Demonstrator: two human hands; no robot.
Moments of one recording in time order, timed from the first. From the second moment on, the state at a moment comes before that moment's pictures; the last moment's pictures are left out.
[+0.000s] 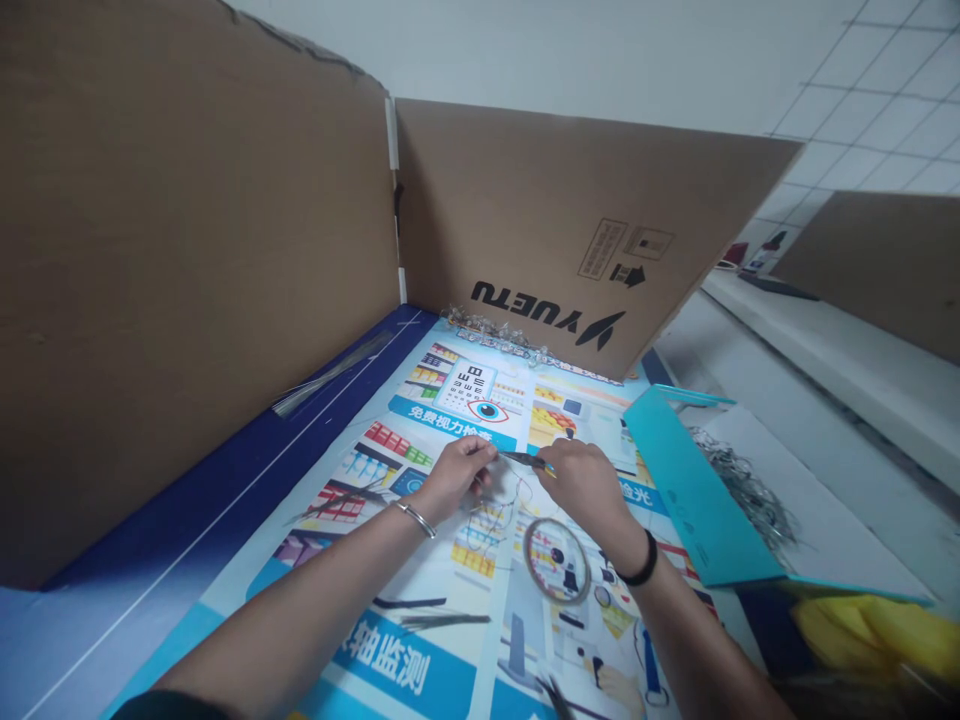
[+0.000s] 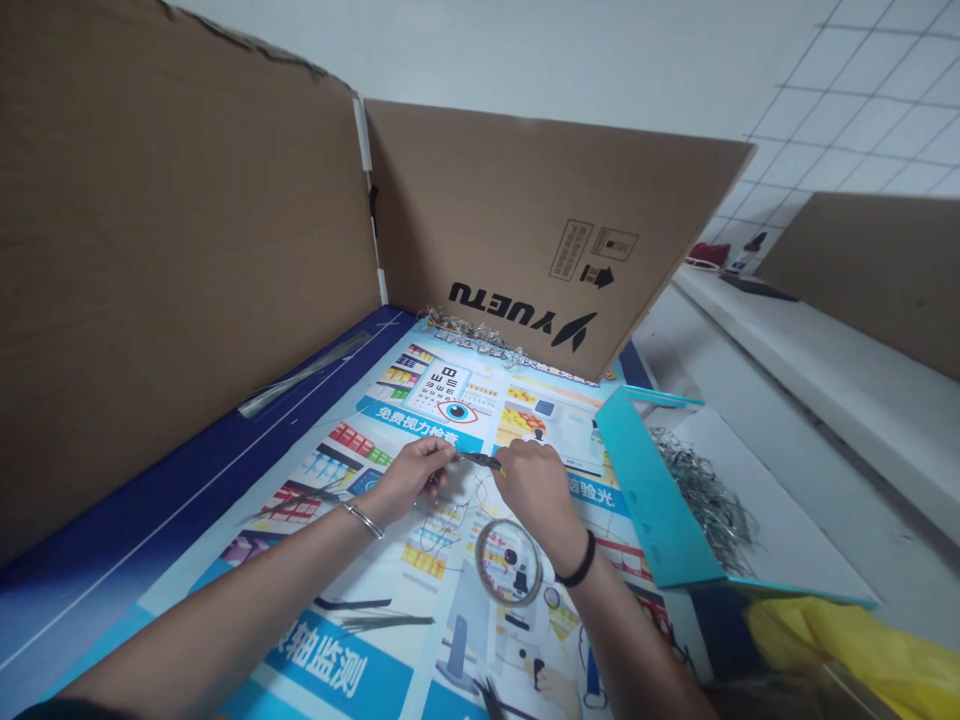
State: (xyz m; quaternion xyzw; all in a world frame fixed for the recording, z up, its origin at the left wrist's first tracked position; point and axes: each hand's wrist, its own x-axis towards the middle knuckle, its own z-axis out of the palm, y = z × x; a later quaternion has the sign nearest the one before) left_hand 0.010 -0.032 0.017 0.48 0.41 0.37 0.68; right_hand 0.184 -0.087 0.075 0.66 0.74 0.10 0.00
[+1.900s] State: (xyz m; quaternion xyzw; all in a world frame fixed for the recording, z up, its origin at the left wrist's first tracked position) left_hand 0.008 -0.032 0.019 0.46 0.39 0.37 0.71; right_hand 0.184 -0.084 0.070 0.67 0.74 0.12 0.00
